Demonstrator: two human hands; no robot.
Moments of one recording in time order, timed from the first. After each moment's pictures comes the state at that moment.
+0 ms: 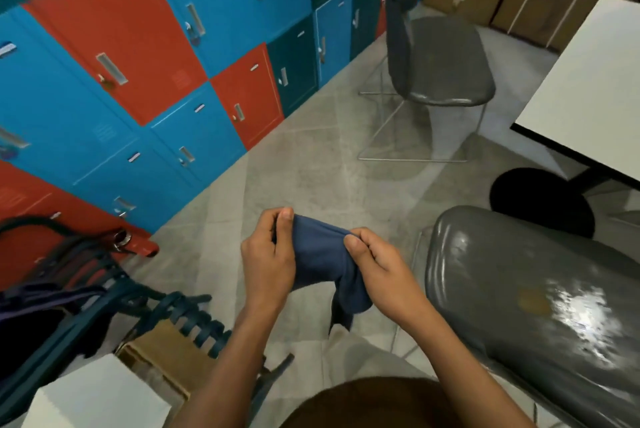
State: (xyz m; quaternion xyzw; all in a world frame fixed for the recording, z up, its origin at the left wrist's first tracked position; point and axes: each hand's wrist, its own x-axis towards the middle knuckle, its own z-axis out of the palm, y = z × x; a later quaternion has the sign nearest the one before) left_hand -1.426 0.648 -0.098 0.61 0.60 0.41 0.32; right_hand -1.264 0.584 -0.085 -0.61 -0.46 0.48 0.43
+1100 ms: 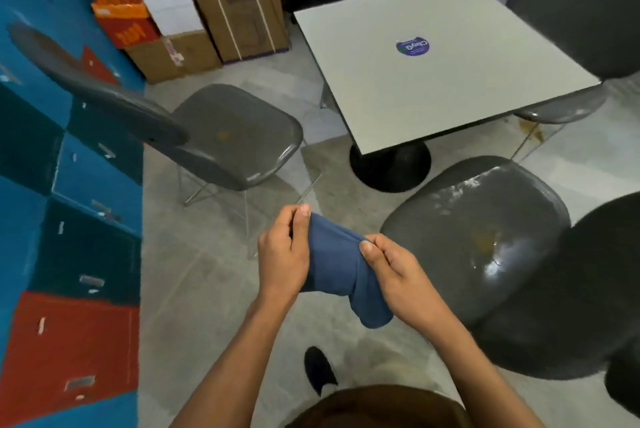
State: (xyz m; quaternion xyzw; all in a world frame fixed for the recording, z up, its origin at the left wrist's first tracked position) left_hand -1.139 0.986 -0.090 0.83 0.22 0.16 0.48; right_hand -1.123 0.799 -0.071 -0.78 -0.11 0.21 0.58
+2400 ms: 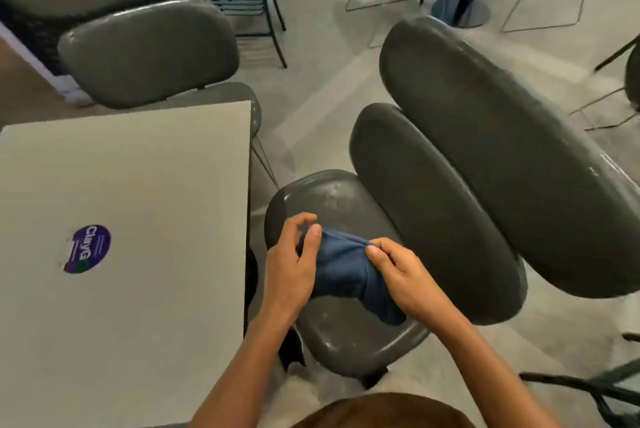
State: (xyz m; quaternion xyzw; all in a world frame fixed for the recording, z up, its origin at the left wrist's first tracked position) left_hand -0.735 0.749 -0.106 0.76 -0.36 -0.29 0.46; right_hand -0.915 0.663 -0.107 -0.70 0.44 -0.16 0.54
